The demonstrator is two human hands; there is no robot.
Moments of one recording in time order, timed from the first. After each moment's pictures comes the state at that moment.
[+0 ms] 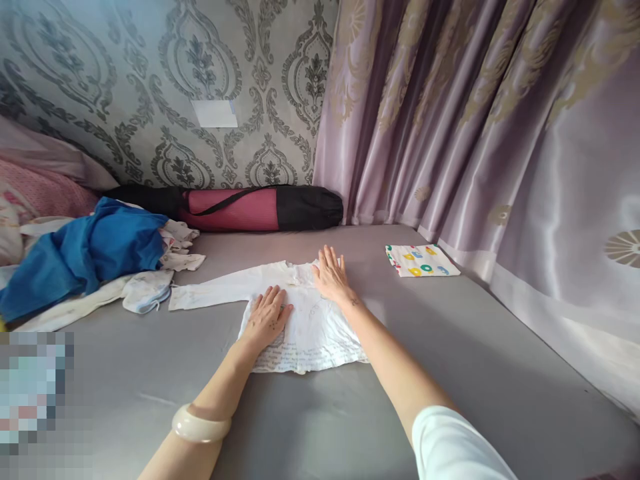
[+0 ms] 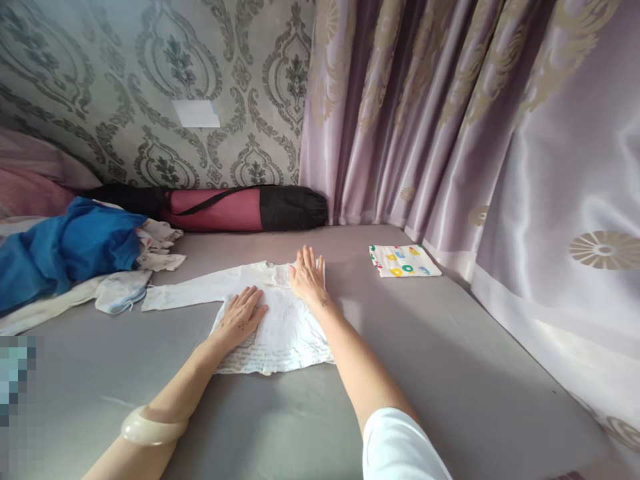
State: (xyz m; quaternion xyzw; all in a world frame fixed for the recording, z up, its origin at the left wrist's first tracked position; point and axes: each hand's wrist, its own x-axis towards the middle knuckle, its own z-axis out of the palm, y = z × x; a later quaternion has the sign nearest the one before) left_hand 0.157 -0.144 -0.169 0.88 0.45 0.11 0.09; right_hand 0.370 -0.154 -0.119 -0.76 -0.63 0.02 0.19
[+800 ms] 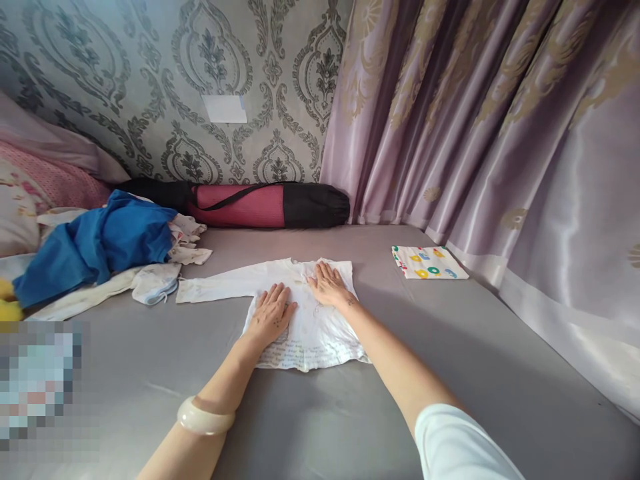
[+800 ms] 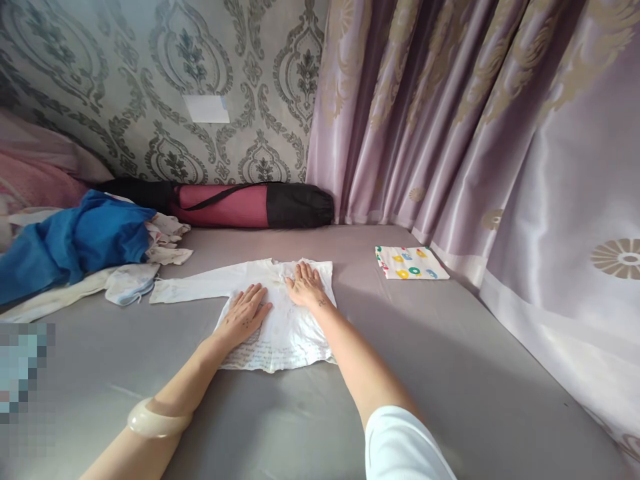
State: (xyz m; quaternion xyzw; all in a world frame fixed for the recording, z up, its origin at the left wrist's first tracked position) left_hand 0.157 -0.147 -0.164 0.88 0.45 0.10 0.09; right_hand 0.355 -0.151 -0.136 -0.74 -0.65 0.13 0.07
